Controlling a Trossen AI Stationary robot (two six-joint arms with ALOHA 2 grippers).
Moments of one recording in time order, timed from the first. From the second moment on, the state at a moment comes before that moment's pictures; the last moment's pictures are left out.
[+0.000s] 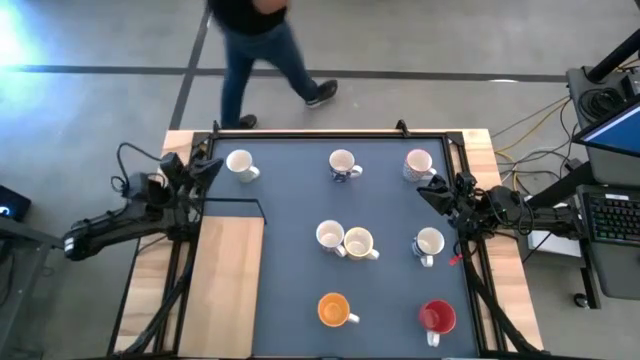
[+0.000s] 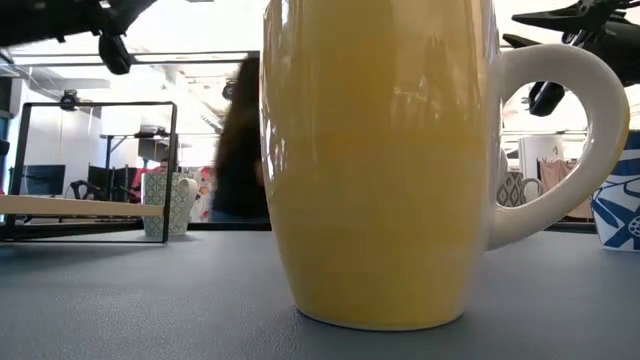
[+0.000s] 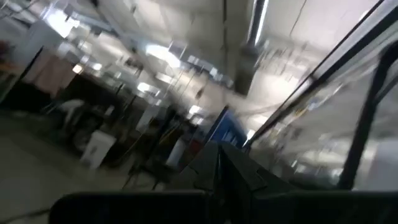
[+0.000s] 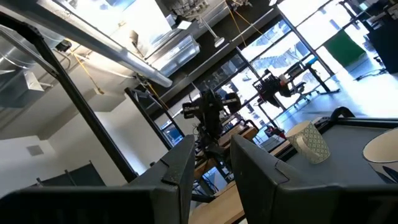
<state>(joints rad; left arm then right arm) 0.33 0.16 0.28 0.32 -0.02 -0.47 -0.05 0.04 0.01 0.39 0.08 0.64</state>
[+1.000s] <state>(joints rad) 0.43 0.80 0.98 -0.95 -0.24 -0.49 -0.05 0.04 0.01 0.39 0.08 0.64</state>
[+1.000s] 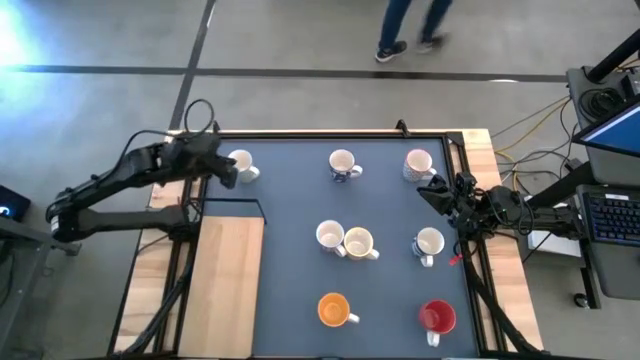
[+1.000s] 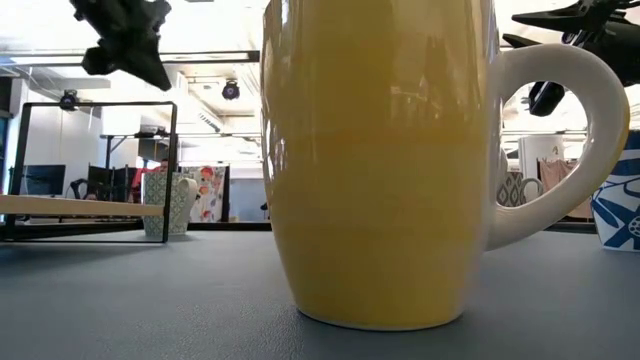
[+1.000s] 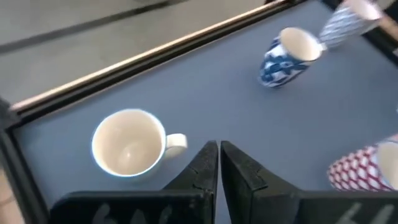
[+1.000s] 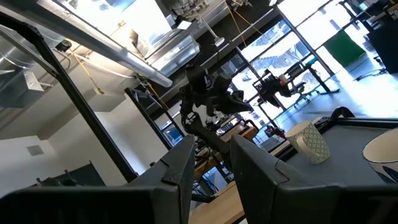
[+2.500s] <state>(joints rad) 0.64 1.40 0.98 -0.98 -0.17 -0.15 -0.05 0.04 0.01 0.39 0.08 0.64</state>
